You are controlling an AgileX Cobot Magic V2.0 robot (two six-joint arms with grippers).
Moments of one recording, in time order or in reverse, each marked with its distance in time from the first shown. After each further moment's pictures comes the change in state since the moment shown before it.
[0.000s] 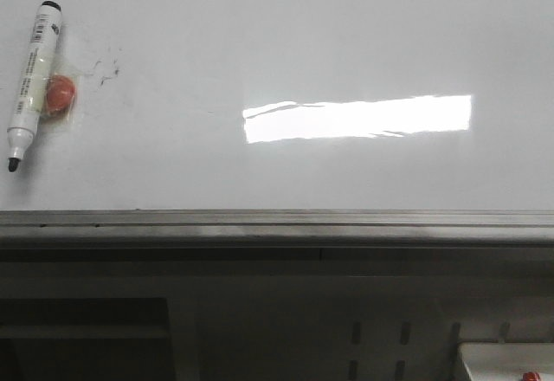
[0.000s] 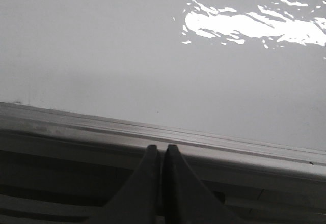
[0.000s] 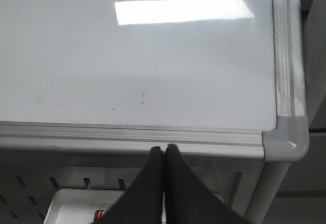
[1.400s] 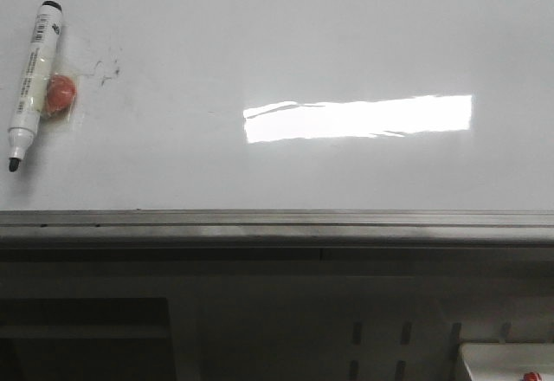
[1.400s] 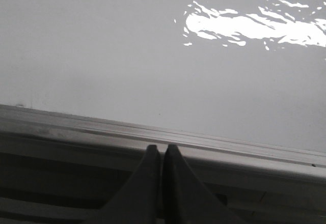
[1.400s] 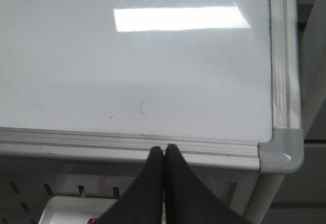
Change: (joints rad) left arm 0.000 0.000 0.000 0.013 -0.022 0.000; right arm 0.000 0.000 0.000 -0.031 -0.034 0.000
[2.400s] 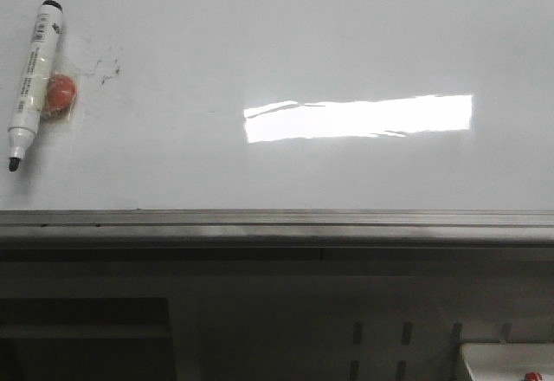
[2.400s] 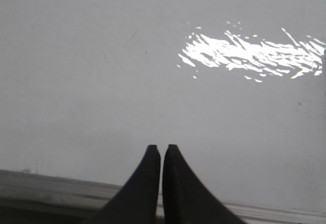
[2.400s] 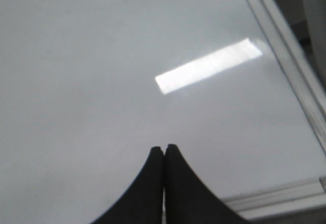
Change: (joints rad) left arm 0.000 0.144 -0.120 0.025 -0.094 0.000; right arm 0.000 0.000 0.000 0.408 -0.192 0.021
